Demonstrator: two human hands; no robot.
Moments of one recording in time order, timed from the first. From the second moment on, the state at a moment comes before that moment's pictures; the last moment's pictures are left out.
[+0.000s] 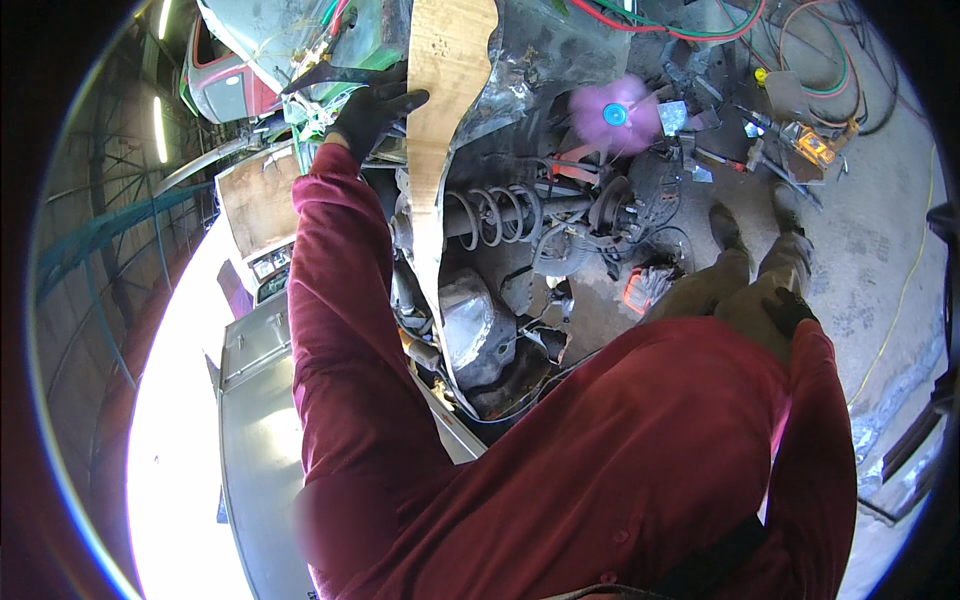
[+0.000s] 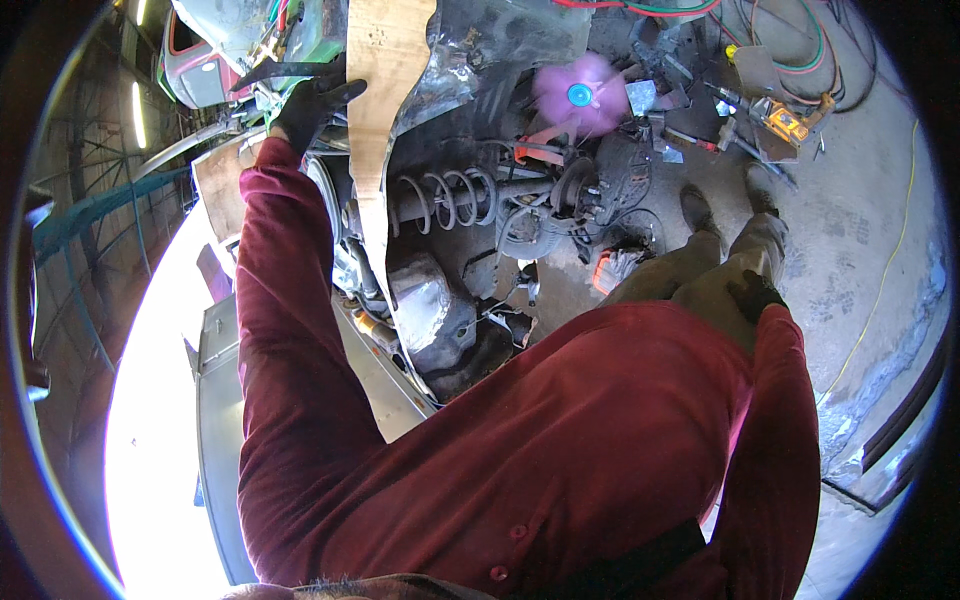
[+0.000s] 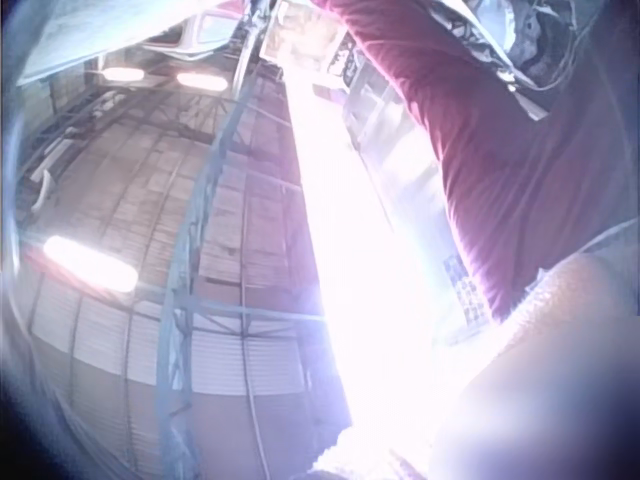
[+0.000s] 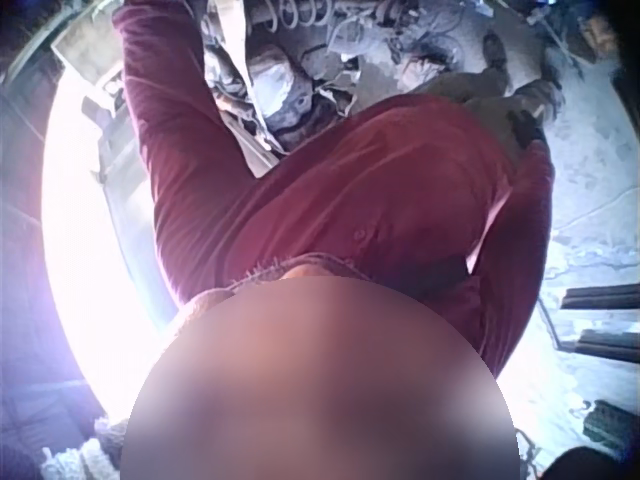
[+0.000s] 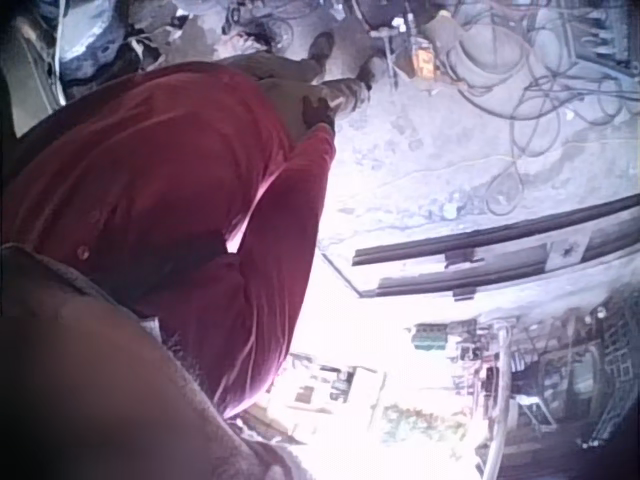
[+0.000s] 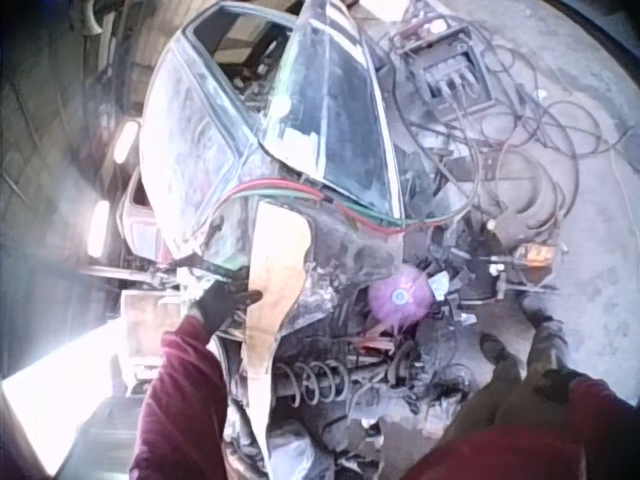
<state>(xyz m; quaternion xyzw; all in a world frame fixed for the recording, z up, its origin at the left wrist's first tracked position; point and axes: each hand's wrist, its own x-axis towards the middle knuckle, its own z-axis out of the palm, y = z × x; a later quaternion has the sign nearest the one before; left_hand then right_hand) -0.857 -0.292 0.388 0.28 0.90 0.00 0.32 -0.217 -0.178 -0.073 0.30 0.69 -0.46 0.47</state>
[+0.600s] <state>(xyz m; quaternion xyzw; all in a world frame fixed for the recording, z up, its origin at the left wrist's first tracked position) -0.846 -0.305 0.383 0.22 0.93 0.02 0.30 -0.217 -0.179 -0.070 0.31 0.69 -0.45 0.48</state>
